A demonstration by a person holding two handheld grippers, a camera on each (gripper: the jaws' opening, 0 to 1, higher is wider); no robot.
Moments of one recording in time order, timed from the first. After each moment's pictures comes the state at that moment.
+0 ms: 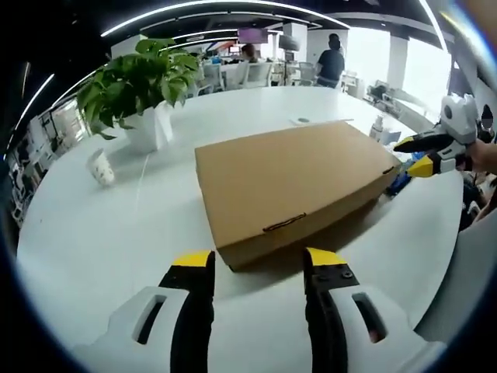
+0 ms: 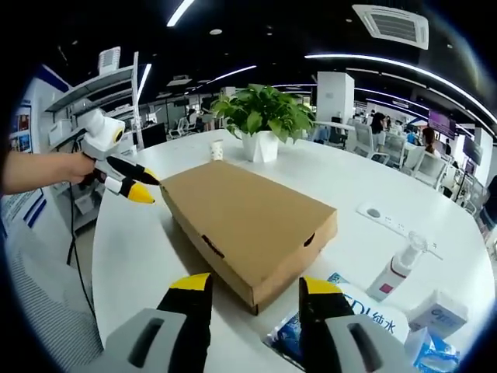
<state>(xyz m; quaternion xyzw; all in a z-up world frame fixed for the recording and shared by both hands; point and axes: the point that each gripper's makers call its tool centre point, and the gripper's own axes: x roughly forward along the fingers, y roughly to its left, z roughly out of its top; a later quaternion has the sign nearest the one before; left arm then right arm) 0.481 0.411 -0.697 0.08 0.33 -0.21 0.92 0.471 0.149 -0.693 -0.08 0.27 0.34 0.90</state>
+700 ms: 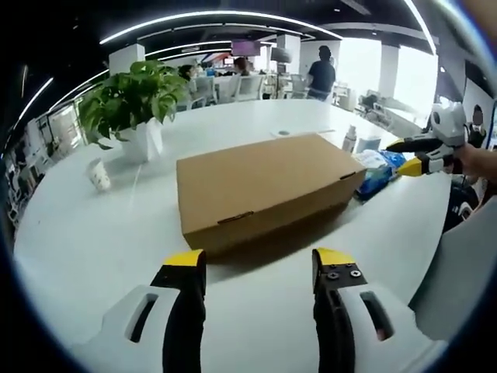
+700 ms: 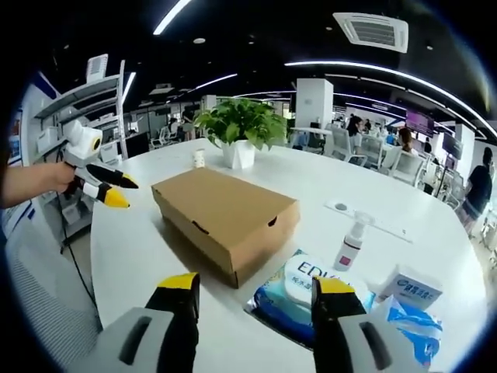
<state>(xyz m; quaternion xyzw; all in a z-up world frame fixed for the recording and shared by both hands) 0.440 0.386 -0.678 0.07 0.30 -0.23 0.92 0.441 0.092 -0.679 -0.07 0.25 0.28 0.92</state>
